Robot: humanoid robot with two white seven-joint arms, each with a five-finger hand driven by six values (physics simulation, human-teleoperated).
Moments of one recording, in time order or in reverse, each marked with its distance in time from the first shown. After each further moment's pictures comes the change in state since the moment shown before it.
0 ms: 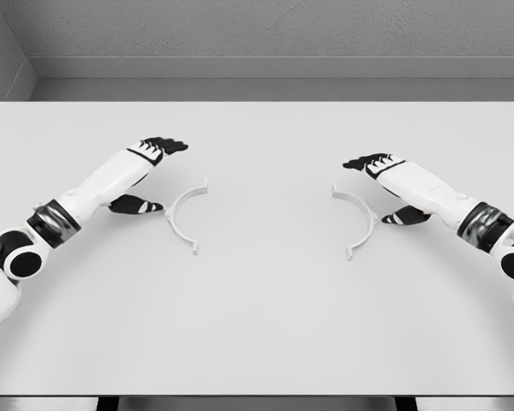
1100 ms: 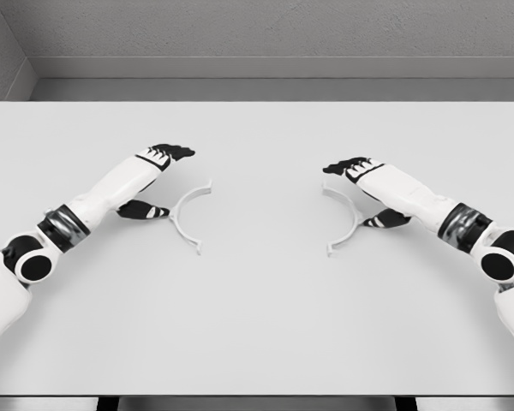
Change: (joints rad) left arm 0.002 -0.032 -0.013 0.024 0.001 0.000 -0.001; right arm -0.014 0.034 0.052 -0.013 0.006 0.008 0.004
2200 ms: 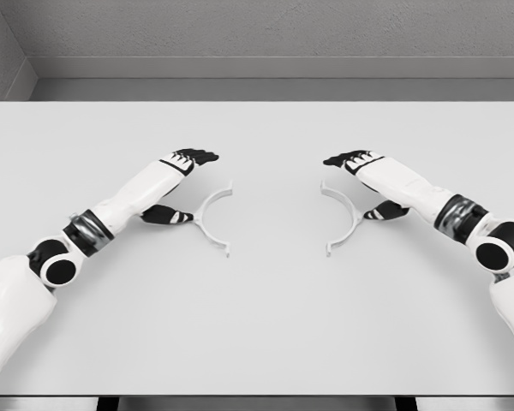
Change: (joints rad) left arm 0.009 -0.070 -0.014 -0.015 0.001 0.000 0.000; right arm -0.044 0.012 0.015 0.035 0.023 0.028 -0.001
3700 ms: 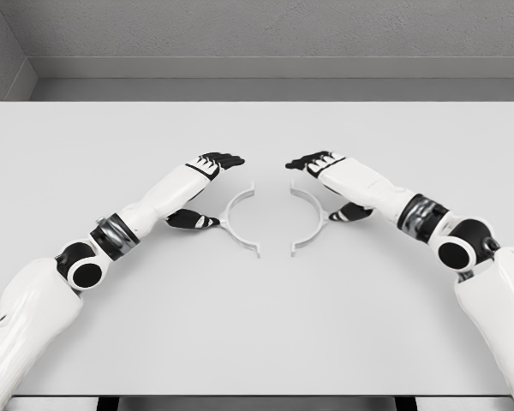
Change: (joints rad) left arm 0.005 -0.080 -0.008 -0.003 -0.021 0.000 -0.001; right arm -0.021 0.070 0.087 -0.057 0.021 0.056 0.004
